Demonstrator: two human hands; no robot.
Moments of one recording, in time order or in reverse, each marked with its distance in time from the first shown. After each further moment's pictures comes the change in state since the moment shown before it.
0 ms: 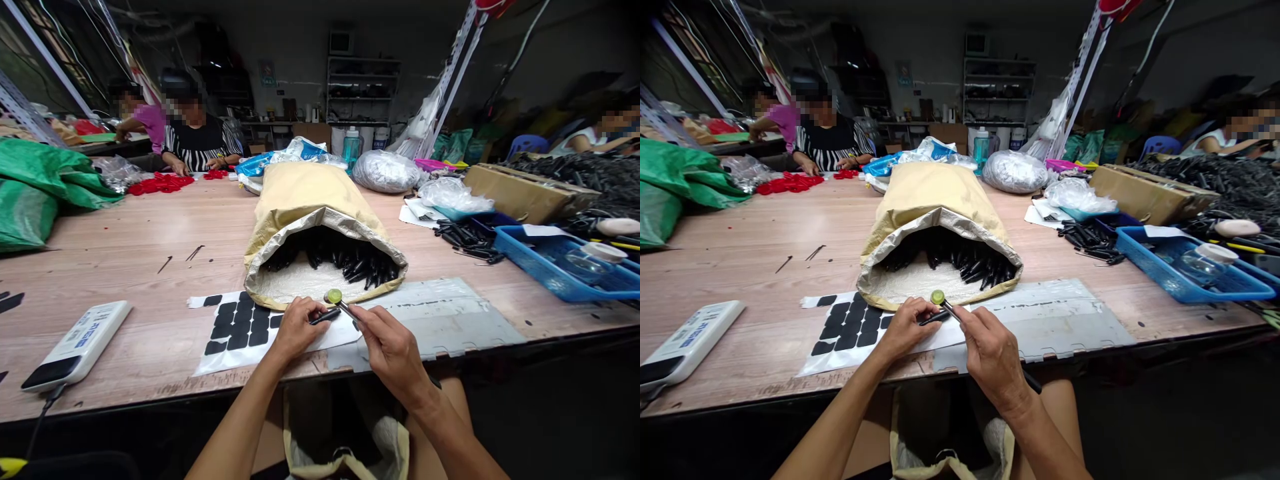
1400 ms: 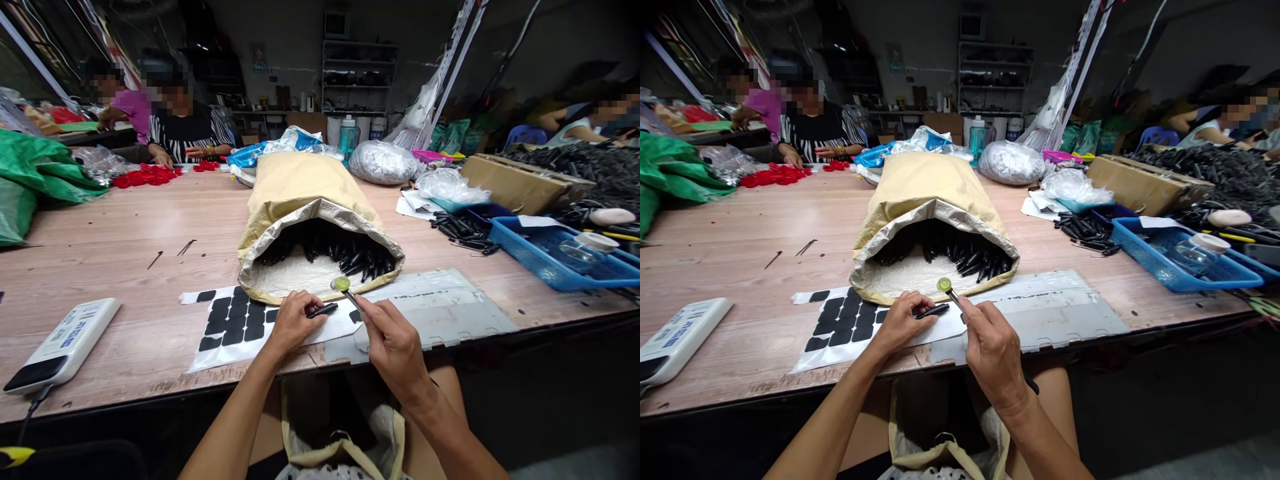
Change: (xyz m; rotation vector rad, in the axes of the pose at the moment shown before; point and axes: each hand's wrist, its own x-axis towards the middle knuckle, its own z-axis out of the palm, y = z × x) left_hand 0.001 -0.005 0.002 0.032 0.003 -0.001; right_hand -0.005 -0.007 -0.002 -0.050 0.082 0.109
